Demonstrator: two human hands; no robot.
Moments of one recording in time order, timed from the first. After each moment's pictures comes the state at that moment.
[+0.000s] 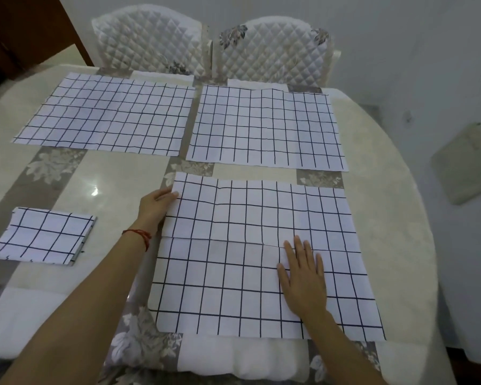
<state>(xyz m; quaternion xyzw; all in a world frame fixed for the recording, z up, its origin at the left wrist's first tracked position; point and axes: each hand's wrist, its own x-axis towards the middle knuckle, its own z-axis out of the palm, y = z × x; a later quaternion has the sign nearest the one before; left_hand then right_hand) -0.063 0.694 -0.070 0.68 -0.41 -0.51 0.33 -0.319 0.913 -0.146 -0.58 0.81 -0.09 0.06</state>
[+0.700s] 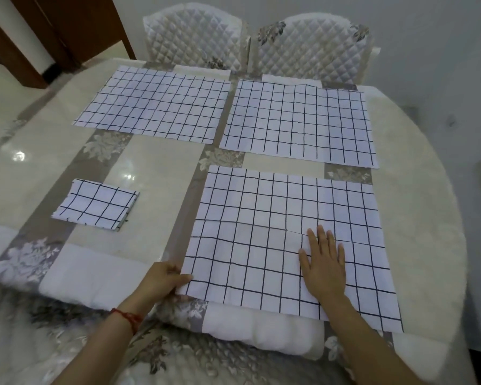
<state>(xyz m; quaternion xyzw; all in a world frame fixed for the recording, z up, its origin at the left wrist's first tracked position) 0.014 0.864 -0.079 0.72 -0.48 -0.50 0.08 -0.314 0.913 -0.135 -0.58 0.80 -0.08 0.08</state>
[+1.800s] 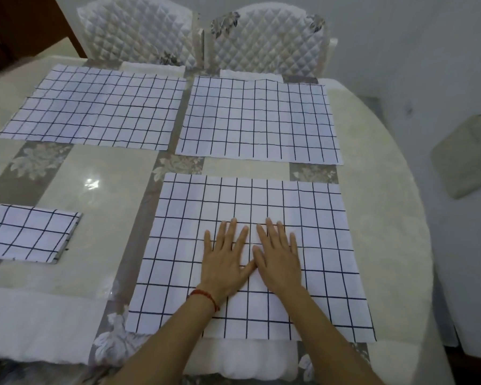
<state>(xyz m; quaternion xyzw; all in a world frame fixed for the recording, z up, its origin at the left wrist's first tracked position) -0.173 0.832 -0.144 0.53 -0.84 -0.10 -0.01 -0.308 0.872 -0.135 -0.63 0.76 -0.09 0.13</state>
